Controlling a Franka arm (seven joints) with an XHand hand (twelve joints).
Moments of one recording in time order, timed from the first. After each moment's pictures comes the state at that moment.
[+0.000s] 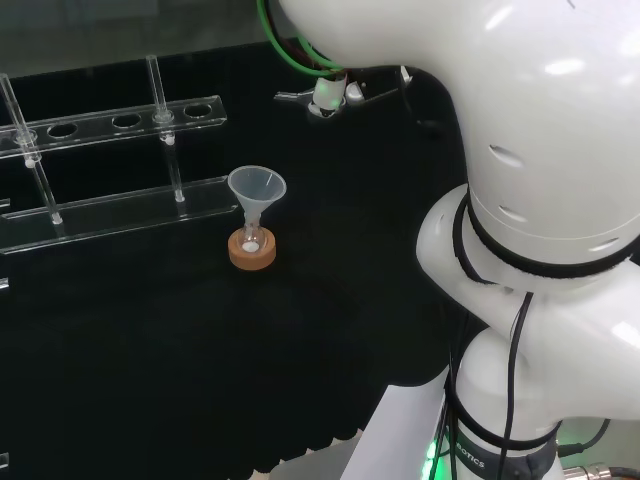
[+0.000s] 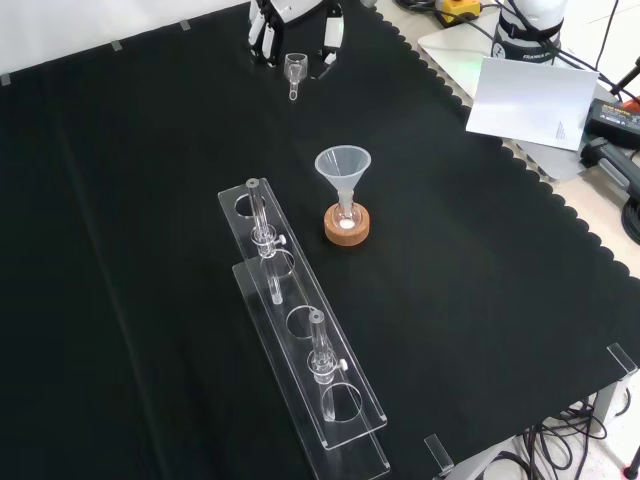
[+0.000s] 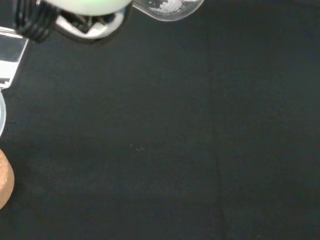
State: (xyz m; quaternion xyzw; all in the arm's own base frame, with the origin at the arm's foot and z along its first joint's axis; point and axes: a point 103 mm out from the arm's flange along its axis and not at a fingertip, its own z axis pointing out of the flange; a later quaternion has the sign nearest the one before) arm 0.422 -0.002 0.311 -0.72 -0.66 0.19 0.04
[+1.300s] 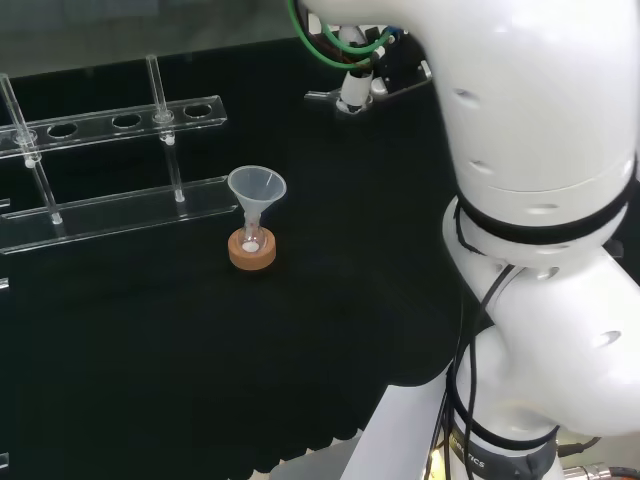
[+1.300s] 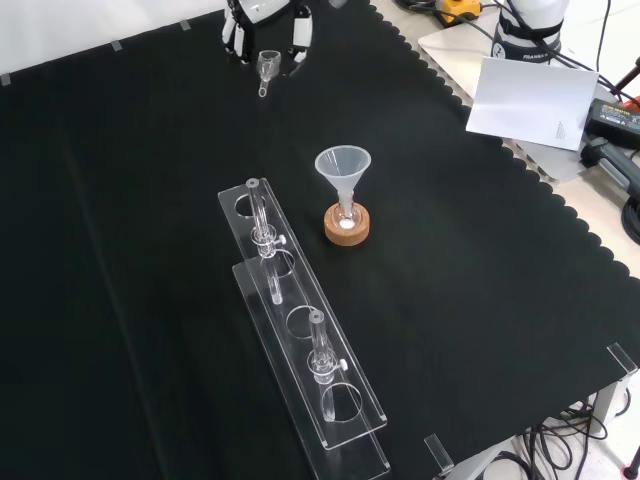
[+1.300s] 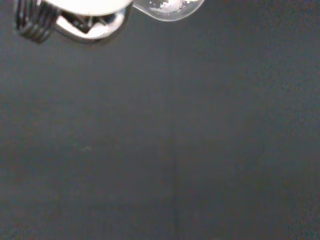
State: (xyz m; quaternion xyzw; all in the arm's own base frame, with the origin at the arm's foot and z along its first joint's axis) arm 0.450 -0.057 0.290 -0.74 -0.64 0.21 0.06
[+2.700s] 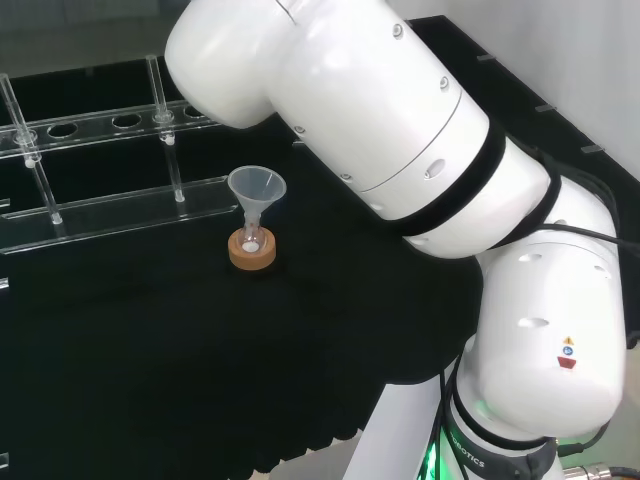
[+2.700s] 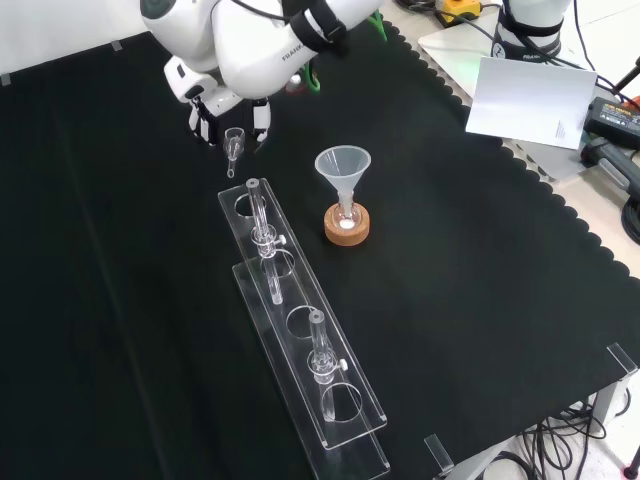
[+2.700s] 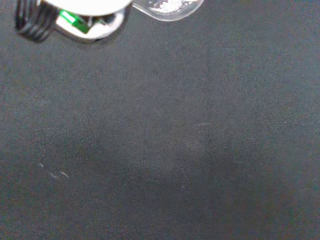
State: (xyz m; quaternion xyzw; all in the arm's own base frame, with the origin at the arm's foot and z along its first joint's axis) arm 0.539 -0.055 0.160 -0.71 -0.66 0.25 0.05
